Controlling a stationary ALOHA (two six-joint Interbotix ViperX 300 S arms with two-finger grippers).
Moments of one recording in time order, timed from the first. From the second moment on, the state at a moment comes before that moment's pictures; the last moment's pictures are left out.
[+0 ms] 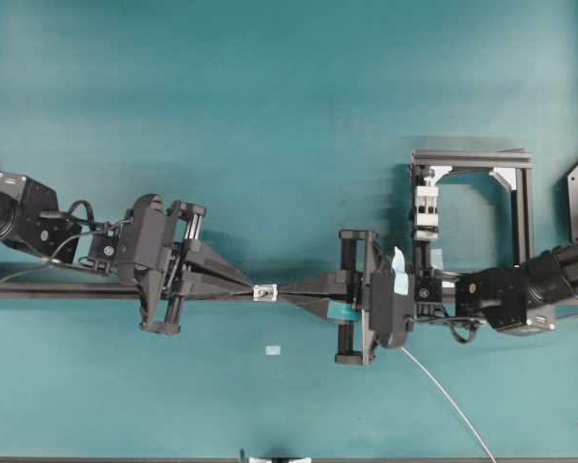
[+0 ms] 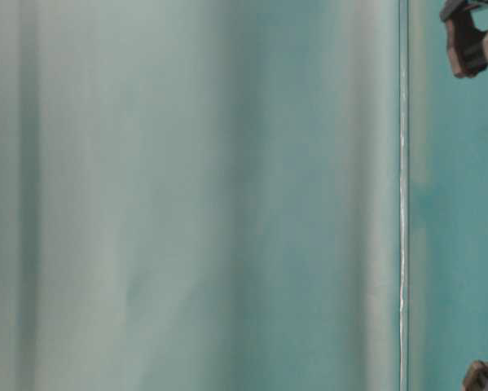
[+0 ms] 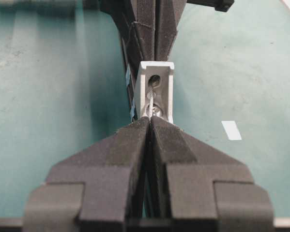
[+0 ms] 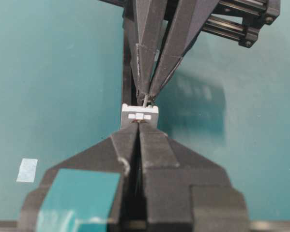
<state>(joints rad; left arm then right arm) -0.26 0.32 0.95 -0.06 -1.03 -0.11 0.43 0.39 0.75 0.59 -0.96 -0.15</state>
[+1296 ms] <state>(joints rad) -0.29 -0.05 1.25 -0.06 -0.87 -0.11 0.44 0.33 0.80 0.59 -0.92 -0.14</state>
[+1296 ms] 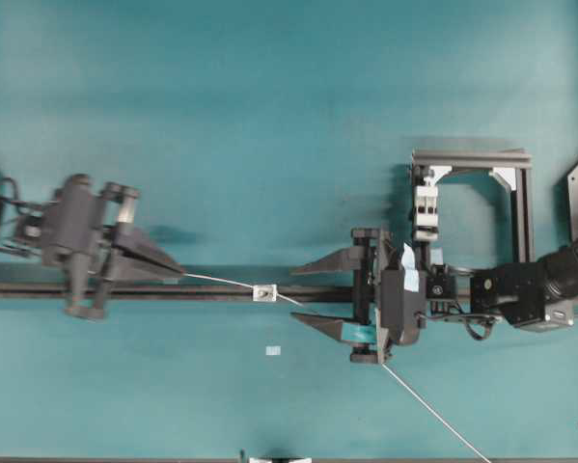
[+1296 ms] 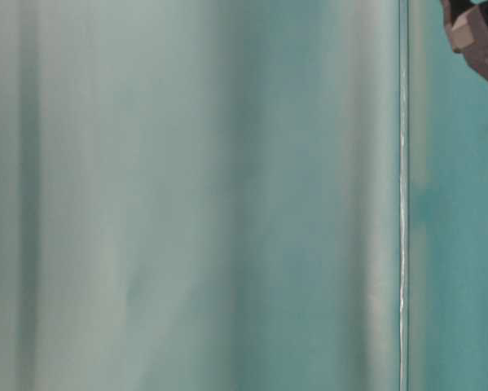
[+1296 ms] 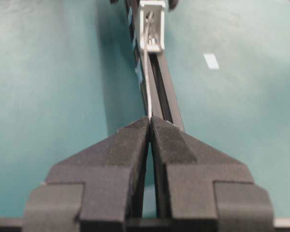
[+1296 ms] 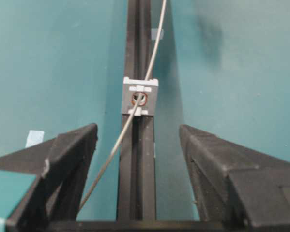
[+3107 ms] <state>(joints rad) -0.30 -0.23 1.31 -0.06 -0.64 -0.26 0.44 0.33 0.81 0.59 -0.92 -0.14</state>
